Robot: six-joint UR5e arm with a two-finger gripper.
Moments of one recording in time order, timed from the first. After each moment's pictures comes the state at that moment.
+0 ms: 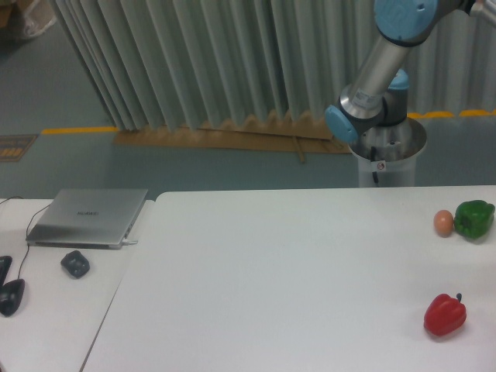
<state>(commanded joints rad) 2.93 -2.05 -1.50 -1.08 1.71 1.66</state>
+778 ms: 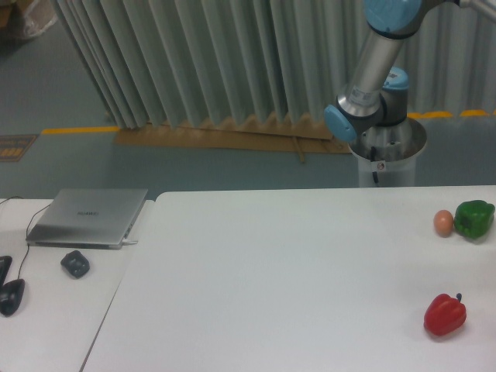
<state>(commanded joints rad) 2.92 -1.97 -1.46 -1.31 1.65 1.61</state>
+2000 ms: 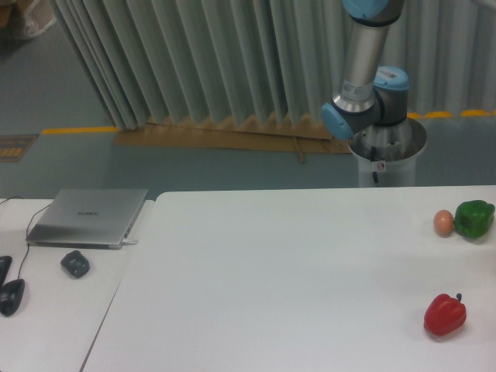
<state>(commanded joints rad) 2.73 -1.86 -1.44 -1.56 1.53 1.50</state>
